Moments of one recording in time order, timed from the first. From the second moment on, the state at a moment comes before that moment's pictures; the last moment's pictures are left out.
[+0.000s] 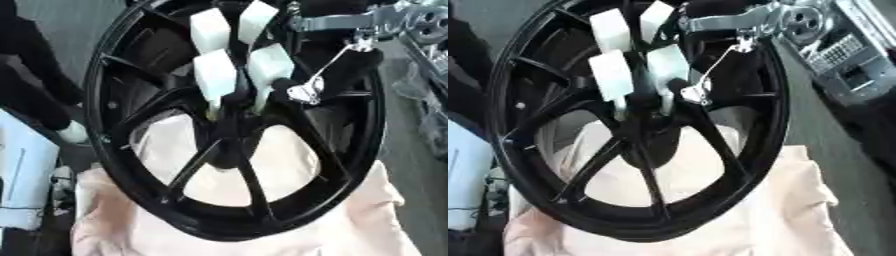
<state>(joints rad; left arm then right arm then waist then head) -0.36 0.40 0.19 -1.61 0.25 0.04 0.34 -0.98 -0.58 0.49 -1.74 0.41 0.07 0.85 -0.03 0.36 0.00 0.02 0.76</state>
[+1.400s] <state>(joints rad) -0.36 0.40 0.19 -1.61 0.25 0.04 0.35 -0.84 -0.78 0.23 -1.93 0.00 0.33 0.63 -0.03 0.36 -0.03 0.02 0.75</state>
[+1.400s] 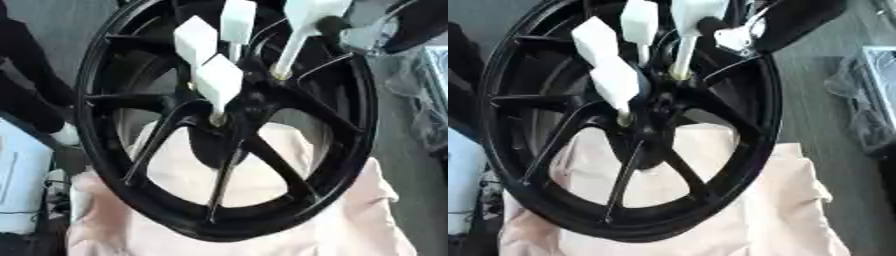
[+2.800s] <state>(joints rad) -0.35 0.40 0.22 -1.61 0.25 0.03 0.37 0.06 -0.71 -0.36 -1.96 0.15 0.28 0.02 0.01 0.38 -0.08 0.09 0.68</state>
